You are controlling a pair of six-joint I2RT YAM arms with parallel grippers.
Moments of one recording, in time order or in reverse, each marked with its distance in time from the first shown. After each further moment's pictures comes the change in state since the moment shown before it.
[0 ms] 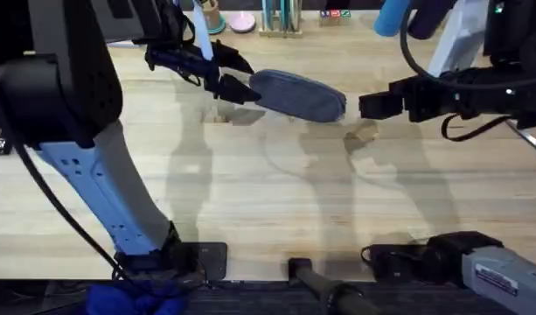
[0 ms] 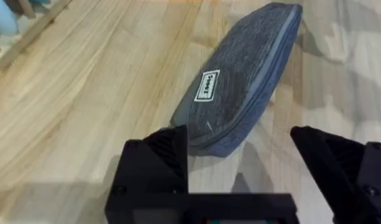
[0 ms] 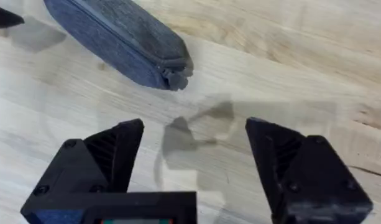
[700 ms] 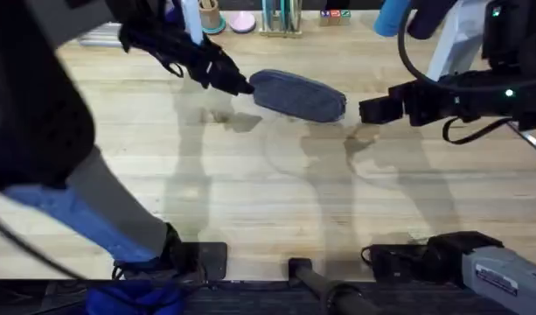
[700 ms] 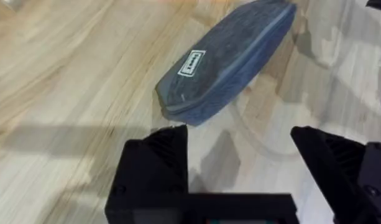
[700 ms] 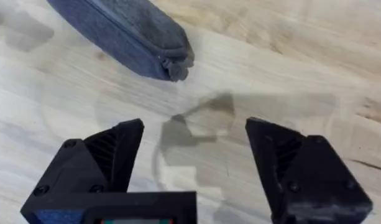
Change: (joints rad) left arm 0.007 -0.201 0.000 -0.155 -0.182 -0.208; right arm 0.000 0.000 0.000 -0.034 0.000 -0.020
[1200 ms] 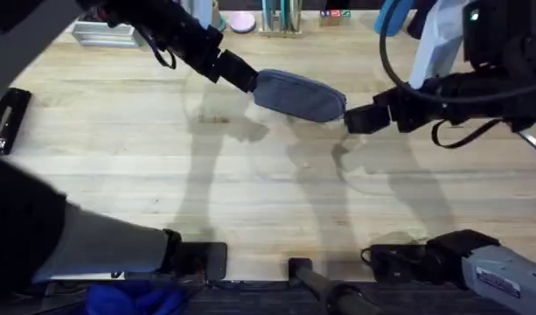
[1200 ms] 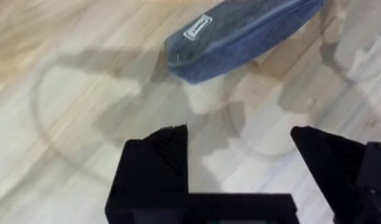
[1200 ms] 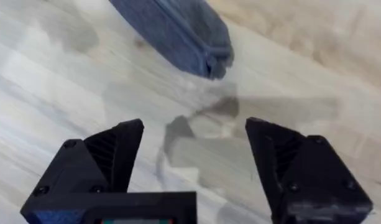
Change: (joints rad) left arm -0.132 -0.267 0.000 -0.074 -0.384 -0.370; right arm 0.114 0.000 0.028 -0.042 -0.031 0.000
